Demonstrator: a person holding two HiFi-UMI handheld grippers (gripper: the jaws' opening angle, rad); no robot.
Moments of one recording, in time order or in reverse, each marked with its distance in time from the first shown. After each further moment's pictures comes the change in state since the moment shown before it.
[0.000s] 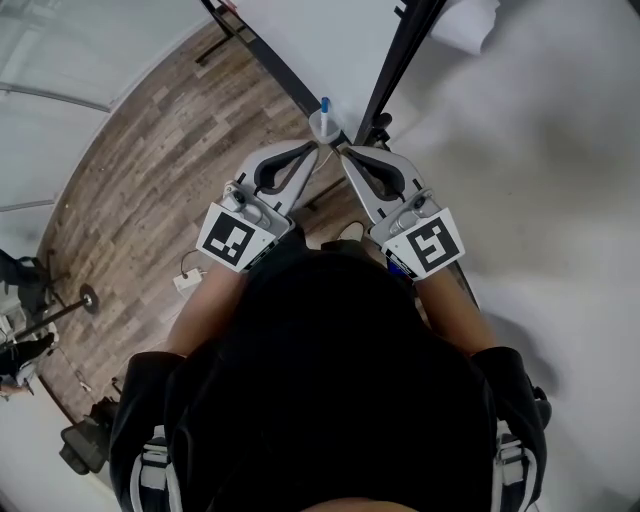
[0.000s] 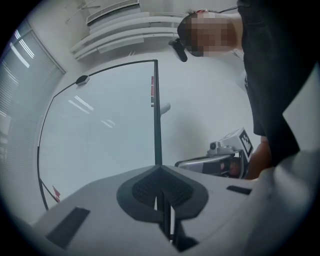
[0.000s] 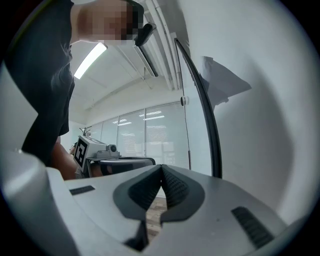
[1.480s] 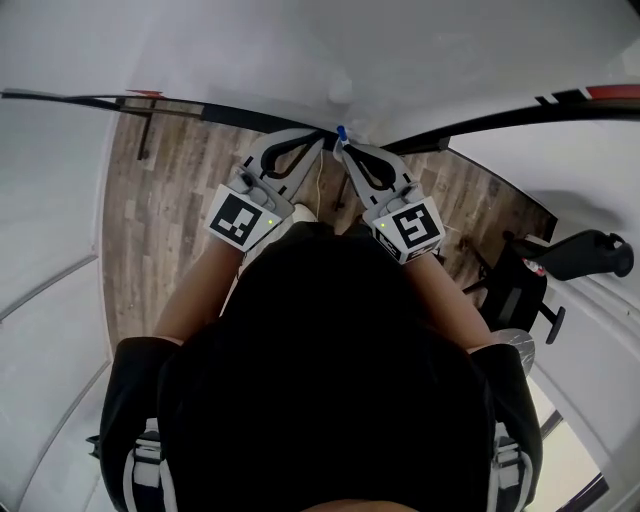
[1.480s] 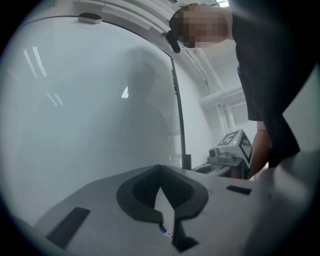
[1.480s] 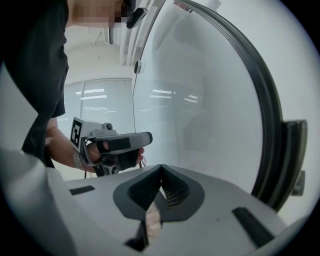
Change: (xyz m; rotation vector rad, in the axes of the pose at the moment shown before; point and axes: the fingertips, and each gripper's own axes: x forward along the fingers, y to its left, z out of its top) left arm 0.055 0.158 -0.064 -0.003 0.044 -0.706; right arm 0.139 -0.071 -0.104 0.170 0.192 -0.727
